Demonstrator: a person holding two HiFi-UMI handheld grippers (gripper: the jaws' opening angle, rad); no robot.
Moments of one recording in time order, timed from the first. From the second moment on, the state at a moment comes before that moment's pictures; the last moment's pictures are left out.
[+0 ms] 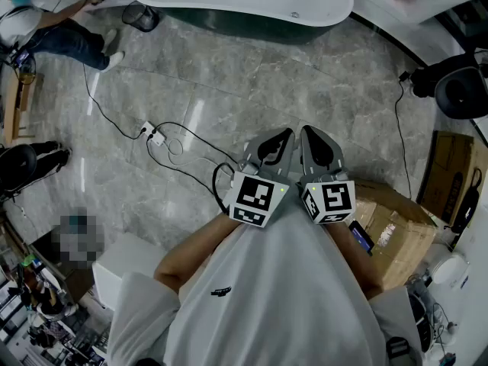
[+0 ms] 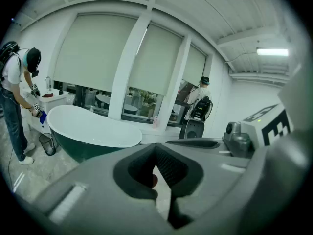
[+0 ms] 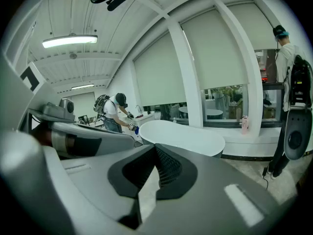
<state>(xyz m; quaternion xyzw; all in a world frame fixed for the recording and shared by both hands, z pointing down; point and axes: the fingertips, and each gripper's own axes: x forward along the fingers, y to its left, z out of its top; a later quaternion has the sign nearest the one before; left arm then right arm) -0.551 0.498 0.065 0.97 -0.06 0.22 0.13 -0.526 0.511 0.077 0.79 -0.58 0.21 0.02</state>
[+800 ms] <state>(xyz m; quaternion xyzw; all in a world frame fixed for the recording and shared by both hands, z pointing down) -0.367 0.569 0.089 0.94 -0.16 0.25 0.16 -0.306 0.616 0.108 0.76 -0.59 0.25 -0.04</state>
